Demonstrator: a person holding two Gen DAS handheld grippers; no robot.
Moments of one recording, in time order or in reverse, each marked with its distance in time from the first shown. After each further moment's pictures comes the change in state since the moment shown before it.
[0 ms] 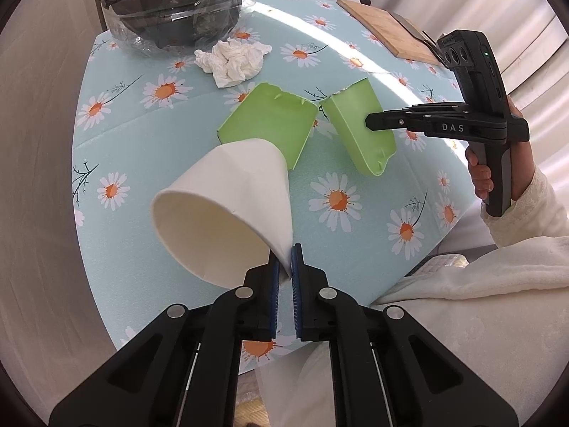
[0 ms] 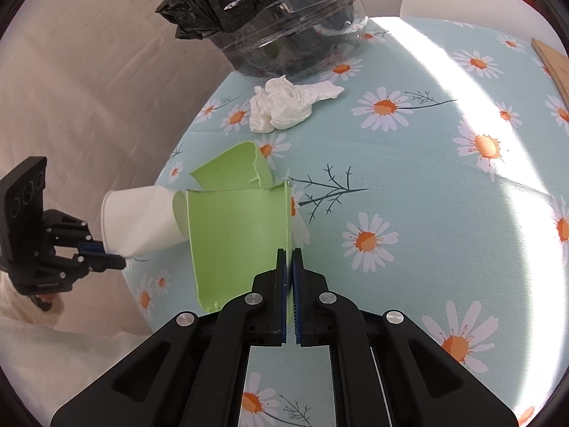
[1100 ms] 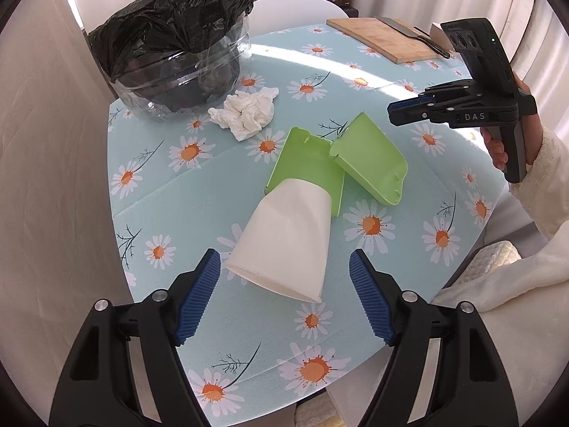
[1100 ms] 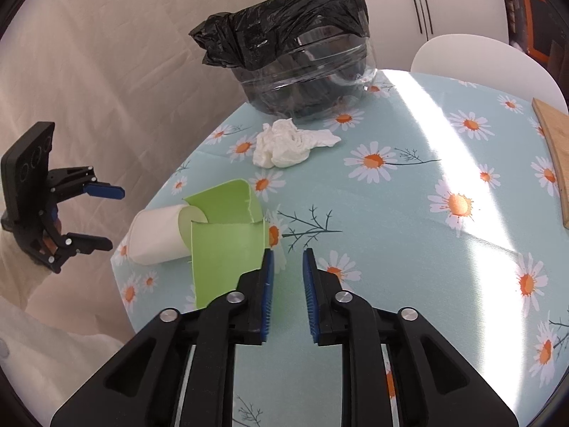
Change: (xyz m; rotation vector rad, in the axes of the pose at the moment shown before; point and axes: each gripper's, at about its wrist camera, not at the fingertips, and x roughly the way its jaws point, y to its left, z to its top) left arm -0.011 -0.009 0.008 0.191 -0.124 0.182; right arm -0.027 -0.004 0.000 -0.189 -0.124 -0.027
